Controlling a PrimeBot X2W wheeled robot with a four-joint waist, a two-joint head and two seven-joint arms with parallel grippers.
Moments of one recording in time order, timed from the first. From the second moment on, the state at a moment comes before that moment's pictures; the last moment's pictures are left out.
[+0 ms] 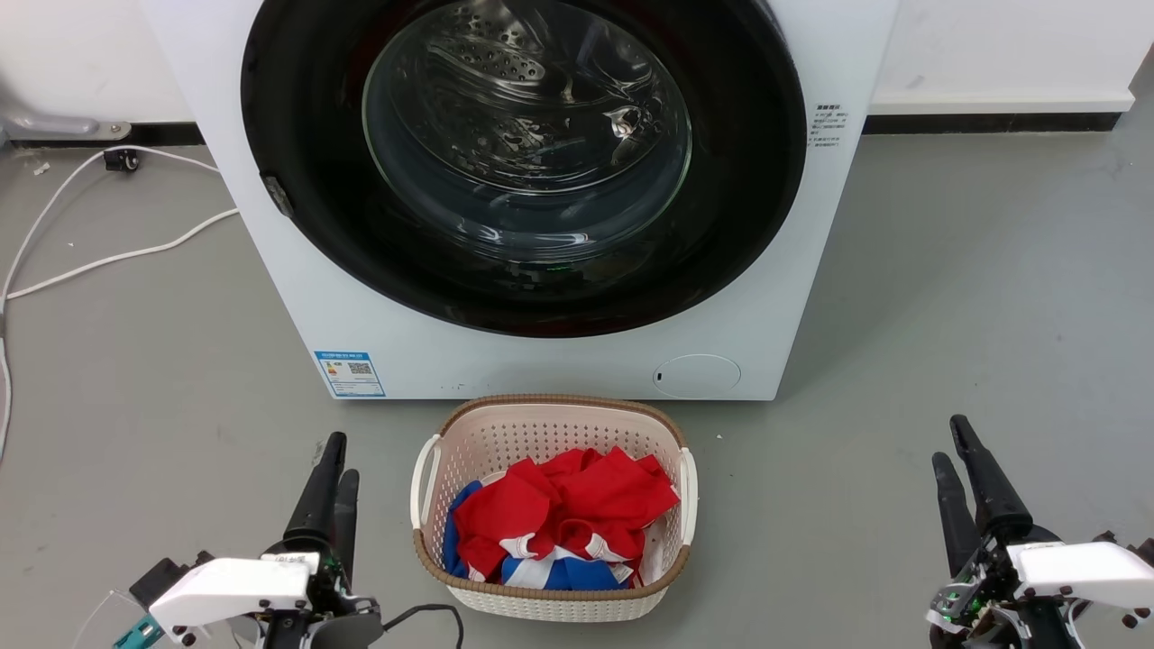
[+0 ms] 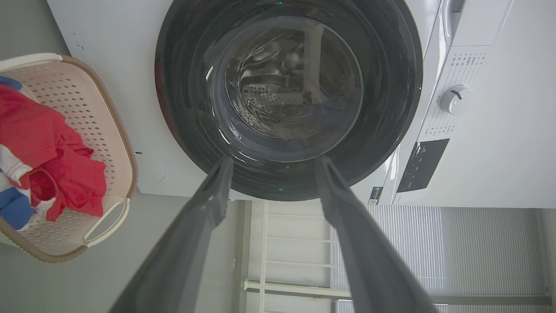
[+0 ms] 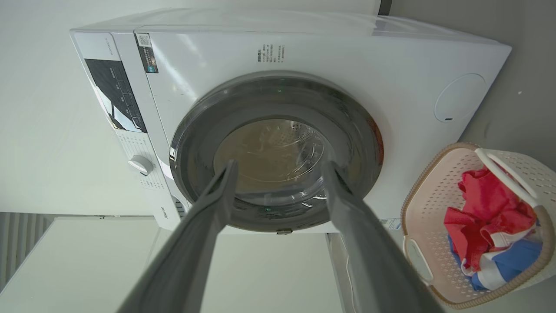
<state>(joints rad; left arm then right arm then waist) -0.07 0.05 0.05 0.25 -1.59 -0.13 0.06 -0.06 -0.06 -0.07 0.24 1.58 0.13 0.06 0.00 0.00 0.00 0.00</state>
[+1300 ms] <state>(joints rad) -0.08 0.09 -0.07 0.12 -0.78 -0.13 -0.09 -0.02 -0.06 -0.03 0.08 0.75 0.13 -0.05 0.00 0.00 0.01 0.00</state>
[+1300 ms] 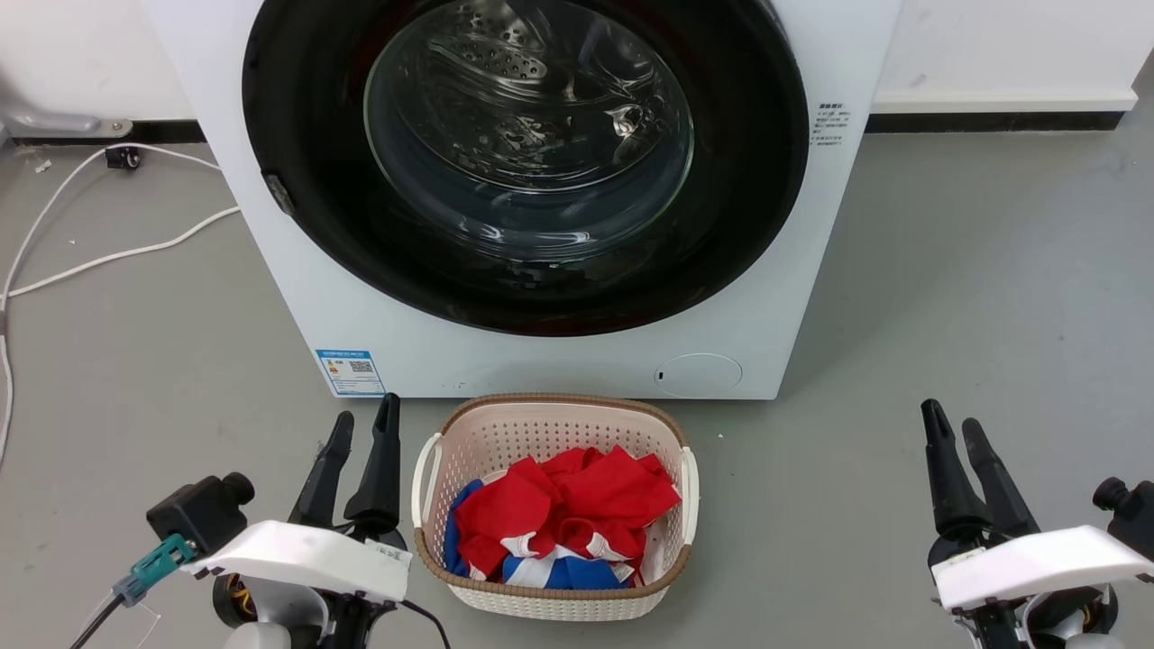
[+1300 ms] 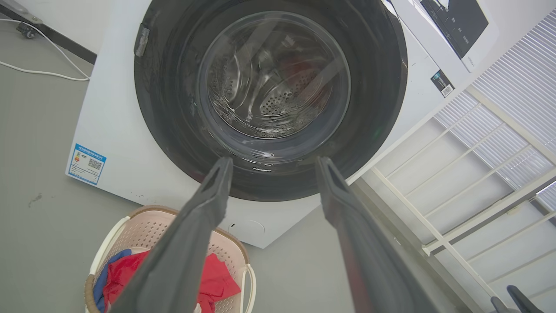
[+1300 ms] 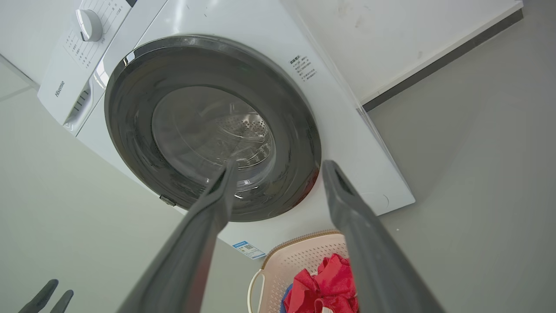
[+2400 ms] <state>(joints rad) -0.08 0.13 -0.12 0.16 -0.40 -0.10 -0.18 0.02 -0.05 -0.02 0.00 0.31 0.13 -0.05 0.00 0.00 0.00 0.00</state>
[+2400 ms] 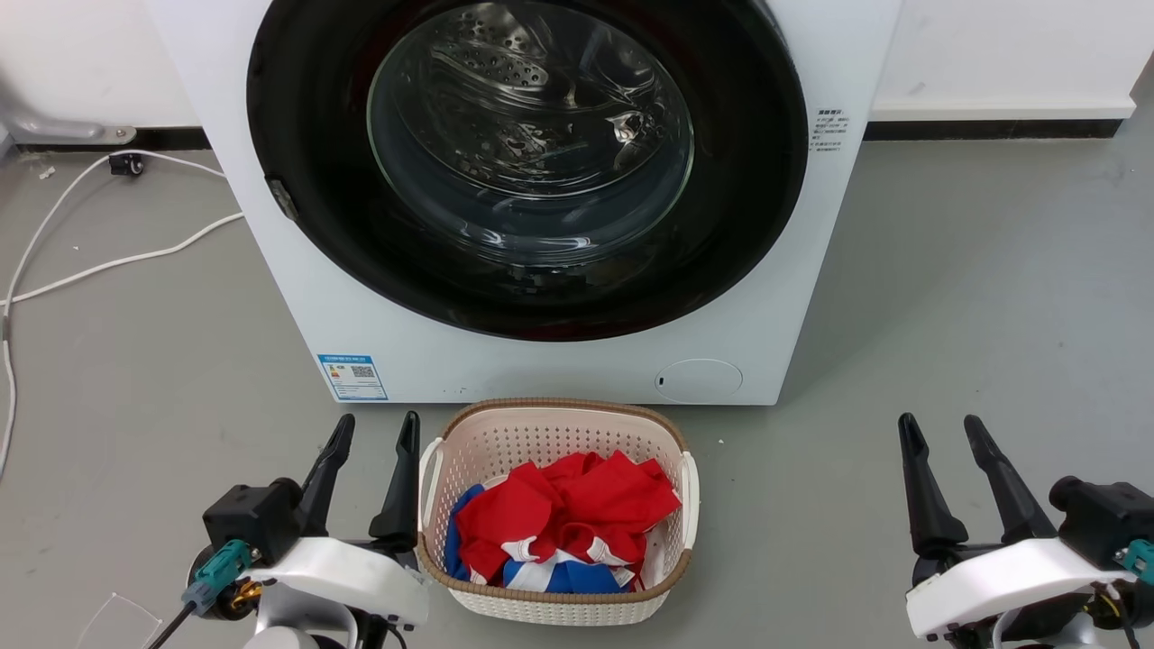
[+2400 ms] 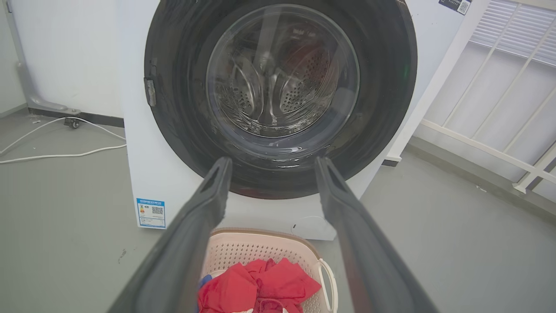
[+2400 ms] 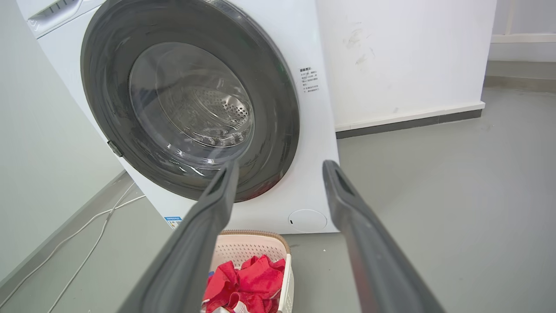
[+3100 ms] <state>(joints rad) -0.08 0.12 -0.12 0.19 -0.23 -0.10 -0.22 0.02 -0.05 -0.02 -0.01 0.13 0.13 -0.07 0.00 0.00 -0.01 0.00</state>
